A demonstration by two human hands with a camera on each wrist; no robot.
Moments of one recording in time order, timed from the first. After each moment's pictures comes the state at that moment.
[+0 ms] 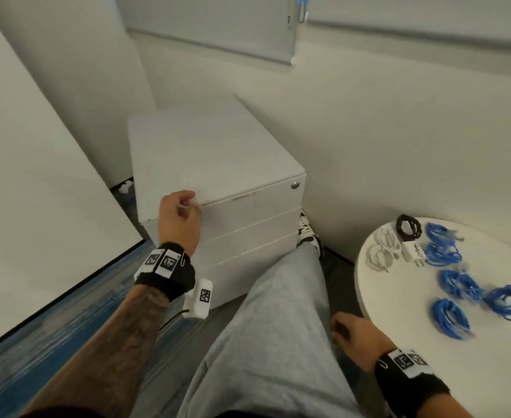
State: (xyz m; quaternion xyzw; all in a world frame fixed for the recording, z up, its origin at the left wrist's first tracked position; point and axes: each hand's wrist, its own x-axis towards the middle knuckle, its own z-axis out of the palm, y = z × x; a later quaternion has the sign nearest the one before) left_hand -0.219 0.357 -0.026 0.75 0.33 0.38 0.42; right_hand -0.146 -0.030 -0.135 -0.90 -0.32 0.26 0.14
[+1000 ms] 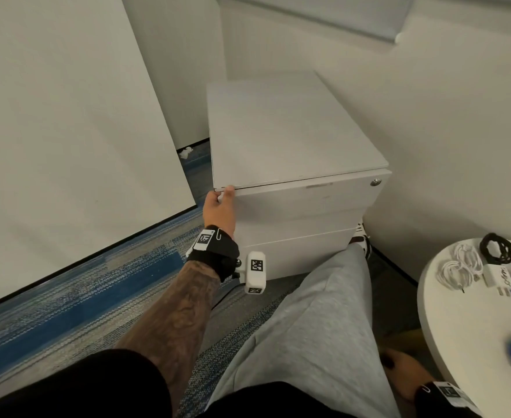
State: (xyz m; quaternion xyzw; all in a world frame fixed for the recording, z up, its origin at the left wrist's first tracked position) left_hand -0.259 0.384 -0.049 0.51 0.49 0.36 0.61; right_hand -0.160 -0.023 -0.185 -0.87 -0.21 0.42 0.10
